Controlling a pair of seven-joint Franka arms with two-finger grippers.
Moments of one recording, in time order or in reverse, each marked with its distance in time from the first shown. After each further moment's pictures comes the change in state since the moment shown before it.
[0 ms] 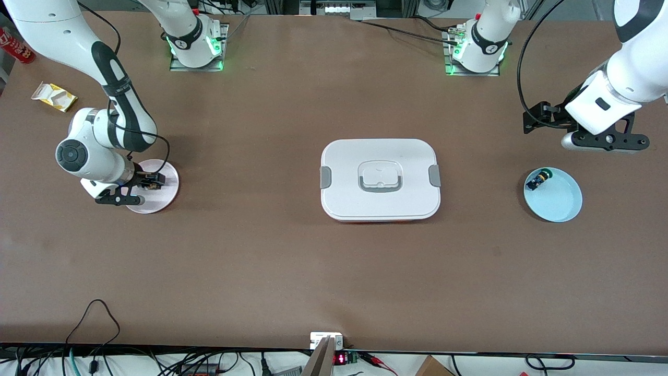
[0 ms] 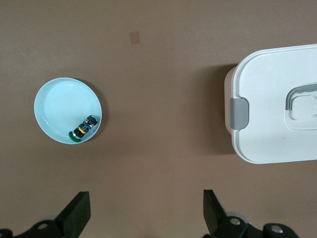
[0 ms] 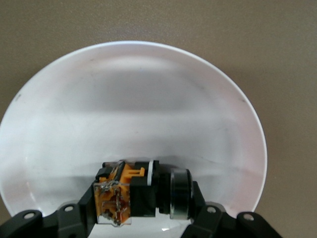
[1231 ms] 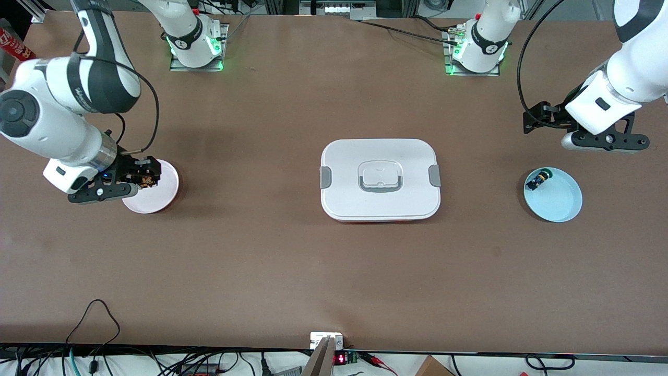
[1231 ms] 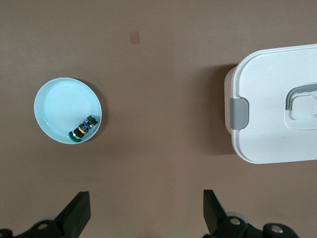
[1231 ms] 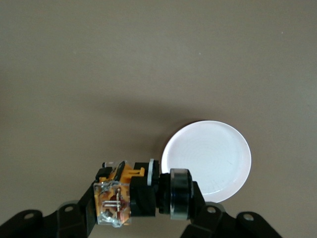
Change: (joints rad) left arm 0.000 0.000 0.000 0.000 0.000 0.000 0.000; right arm 0.004 -0.265 0.222 0.344 0.036 -0.505 -0.040
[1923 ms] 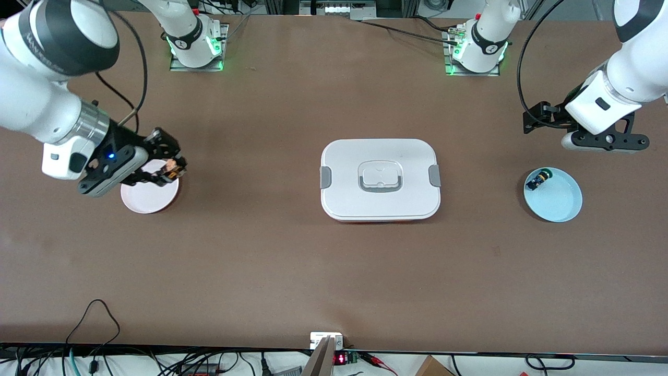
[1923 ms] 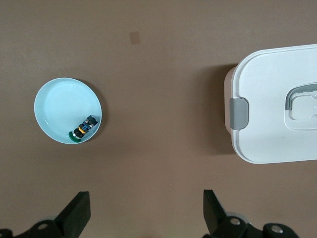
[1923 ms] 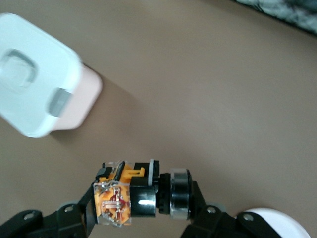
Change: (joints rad) left arm 0.000 0.000 0.000 0.000 0.000 0.000 0.000; right arm 0.015 -0.032 0.088 0.166 0.381 -0.041 -0.435
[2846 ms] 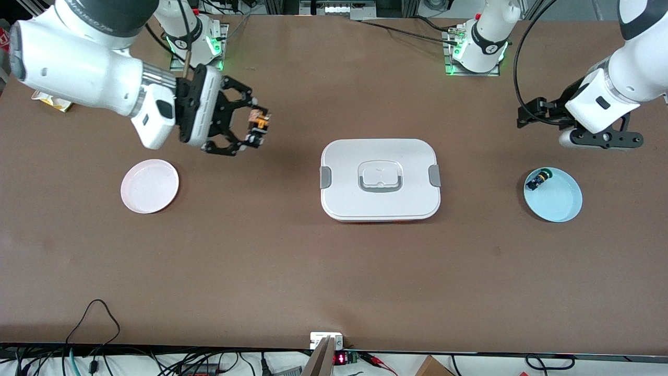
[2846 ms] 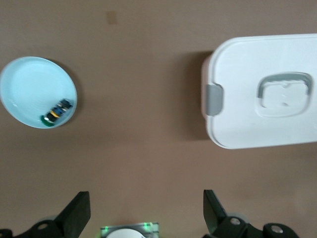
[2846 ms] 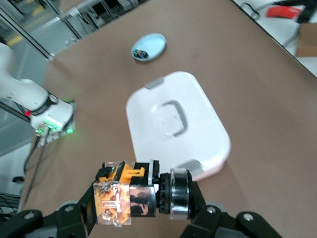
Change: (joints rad) left arm 0.002 0.033 0.002 0.067 -0.134 -0.112 -0.031; right arm 0.161 0.007 0.035 0.024 0.430 -0.011 -0.494
